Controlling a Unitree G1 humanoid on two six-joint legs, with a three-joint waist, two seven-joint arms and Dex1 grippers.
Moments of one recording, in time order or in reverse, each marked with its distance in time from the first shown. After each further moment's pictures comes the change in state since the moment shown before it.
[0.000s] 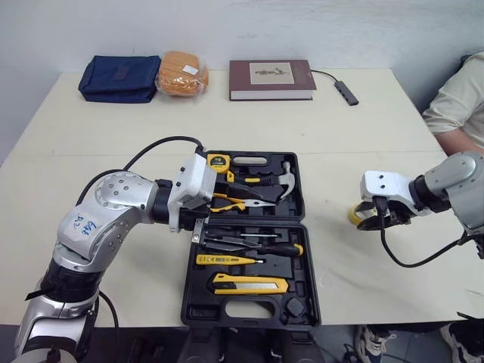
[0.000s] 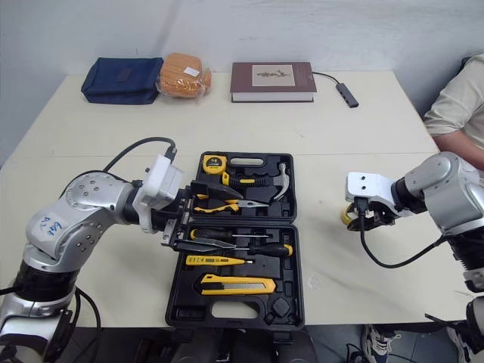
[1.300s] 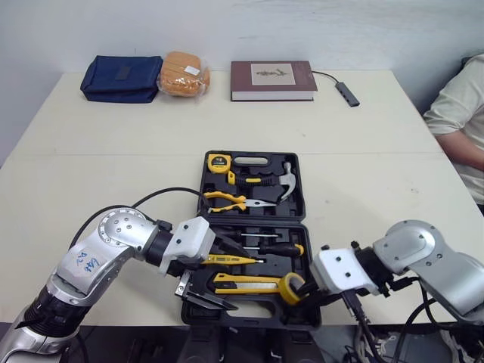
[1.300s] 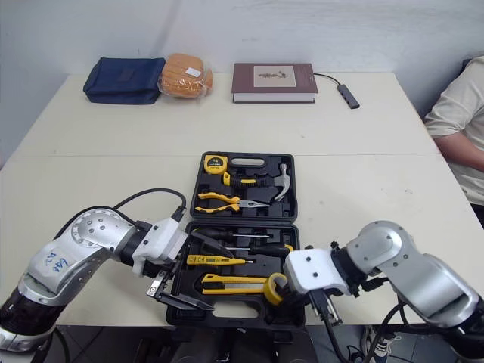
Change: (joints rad) left arm 0.225 0.121 -0.102 -0.075 0.103 -0.125 -0.174; right arm 0.459 0.062 -0.024 -0.874 0.313 0.167 -0.091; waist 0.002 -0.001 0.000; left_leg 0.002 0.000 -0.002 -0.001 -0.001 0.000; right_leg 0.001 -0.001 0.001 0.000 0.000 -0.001
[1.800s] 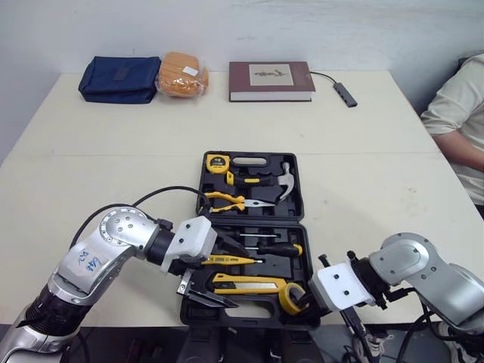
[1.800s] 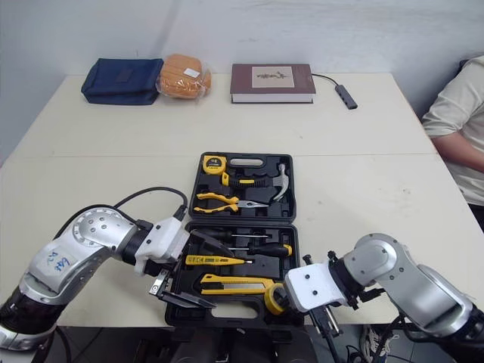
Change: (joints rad) left arm -0.015 -0.003 -0.002 -0.001 0.014 0.023 0.012; right arm 0.065 -0.010 0.001 0.014 -0.060 -0.119 -0.010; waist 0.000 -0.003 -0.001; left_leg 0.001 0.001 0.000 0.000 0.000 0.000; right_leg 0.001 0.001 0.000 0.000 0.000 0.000
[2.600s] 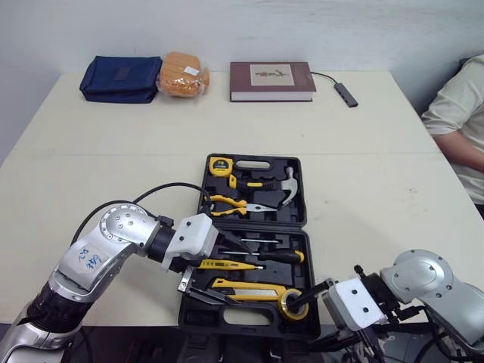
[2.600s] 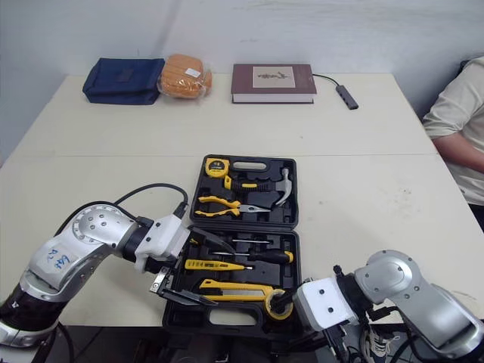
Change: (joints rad) left arm -0.016 -0.007 -0.001 0.002 0.002 -0.013 -0.004; right arm 0.161 0.006 -0.105 -0.016 0.113 -0.131 -0.019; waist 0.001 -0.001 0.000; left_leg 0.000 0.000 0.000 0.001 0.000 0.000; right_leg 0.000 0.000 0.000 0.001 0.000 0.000
